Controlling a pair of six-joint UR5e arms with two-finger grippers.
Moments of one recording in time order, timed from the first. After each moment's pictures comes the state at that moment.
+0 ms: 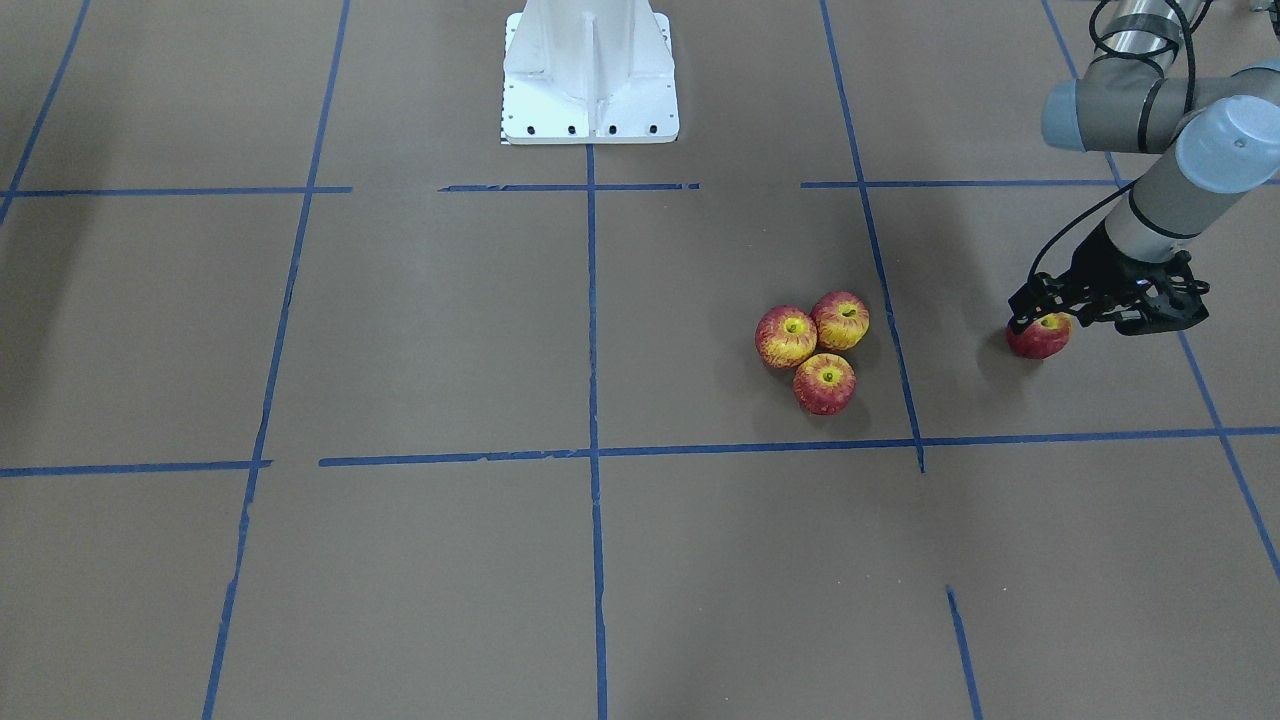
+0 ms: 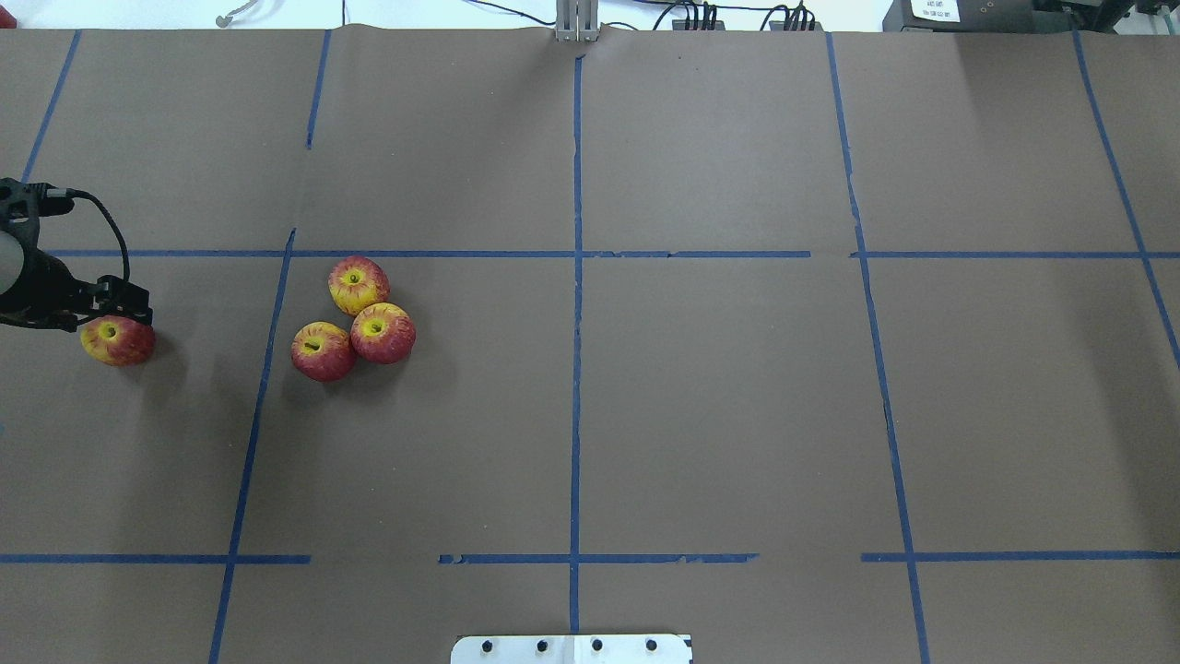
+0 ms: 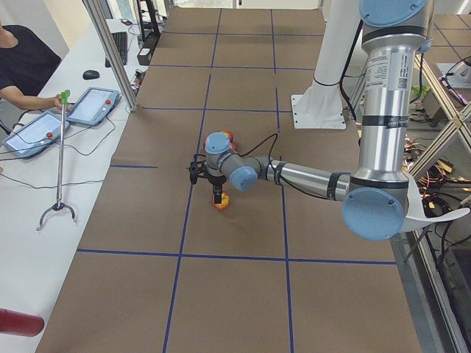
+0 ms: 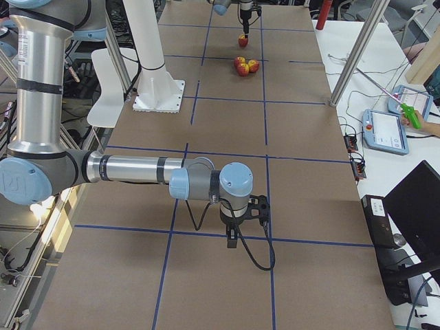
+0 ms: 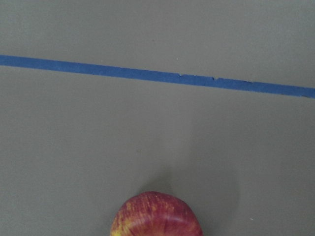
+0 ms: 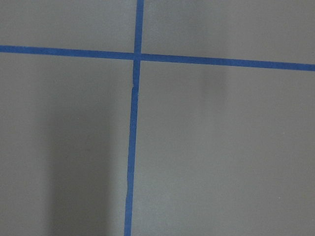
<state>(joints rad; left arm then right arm) -0.95 -1.58 -1.68 -2.06 -2.12 -0.93 1.59 -1.71 1.71 -1.58 2.29 -0.06</state>
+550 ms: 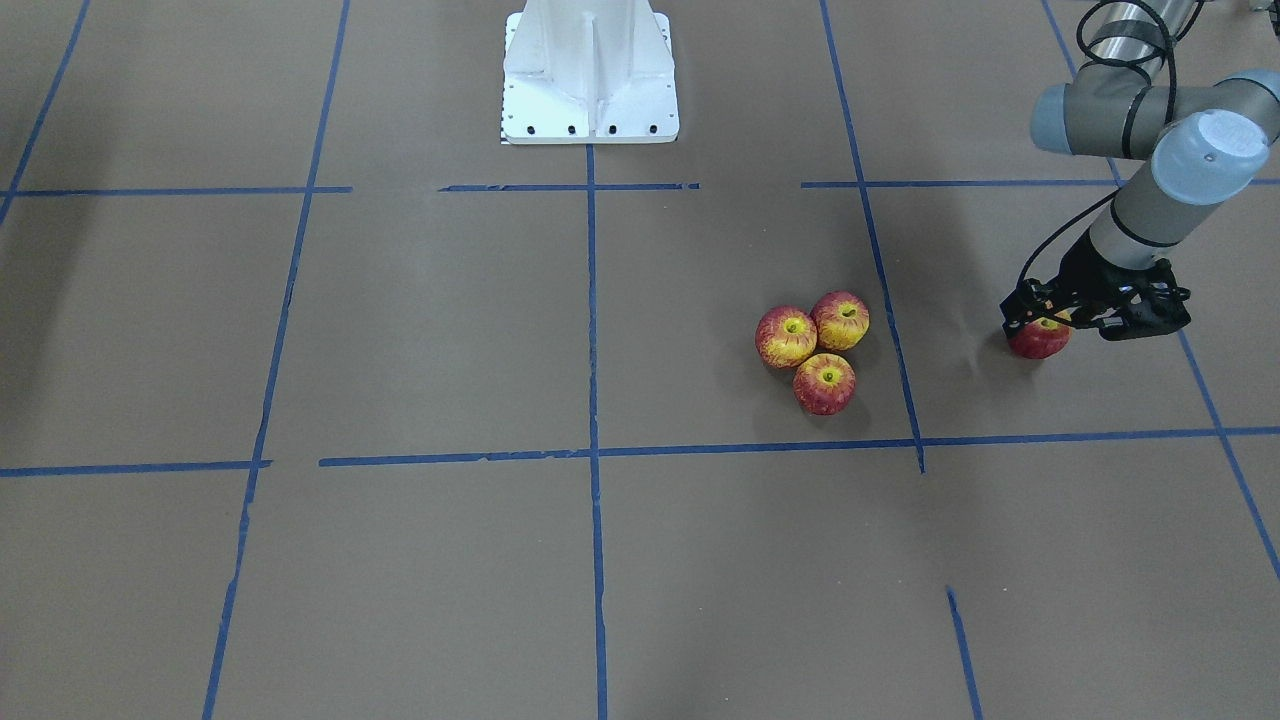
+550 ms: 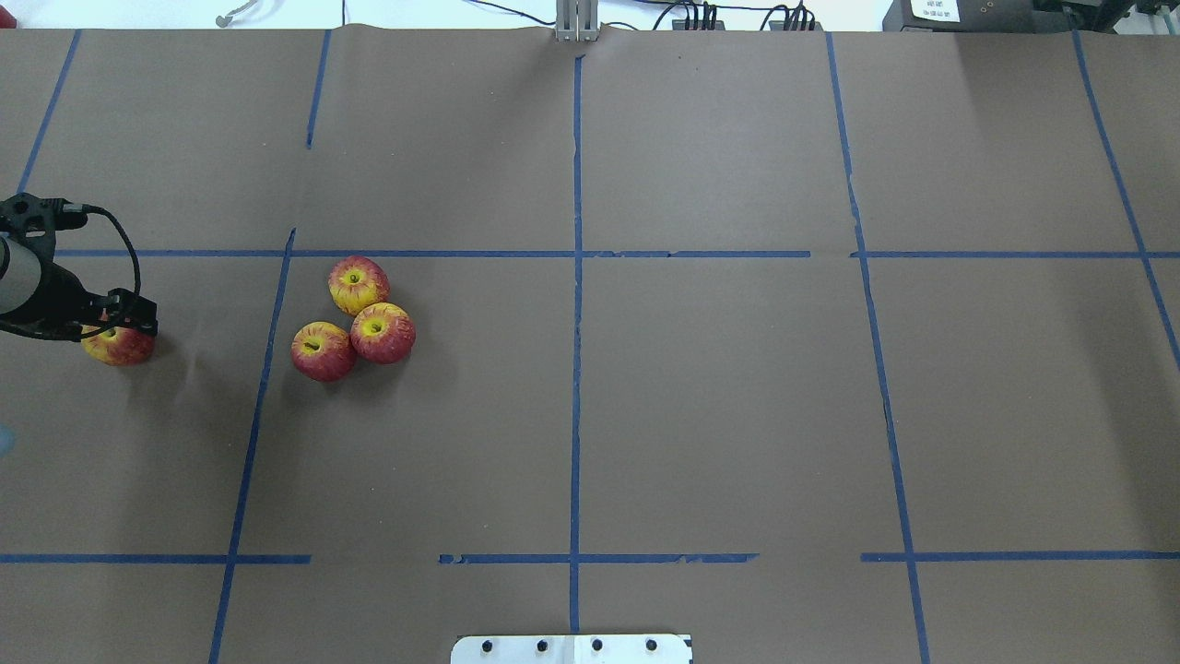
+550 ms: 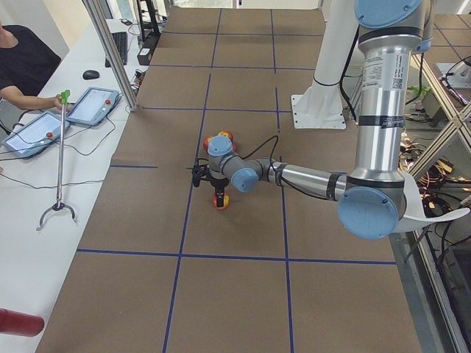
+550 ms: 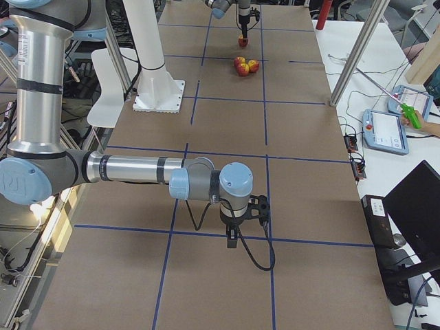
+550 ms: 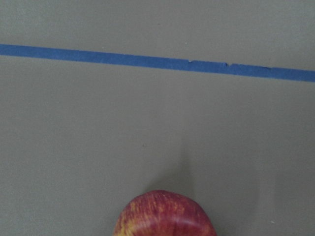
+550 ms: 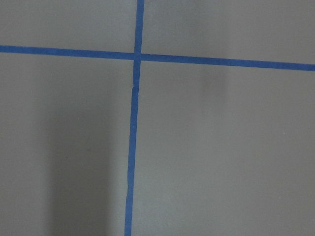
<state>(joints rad) -0.92 -1.58 -1.65 -2.06 -2.10 -0.93 1.59 -1.71 1.71 -1.58 2.30 -0.06</state>
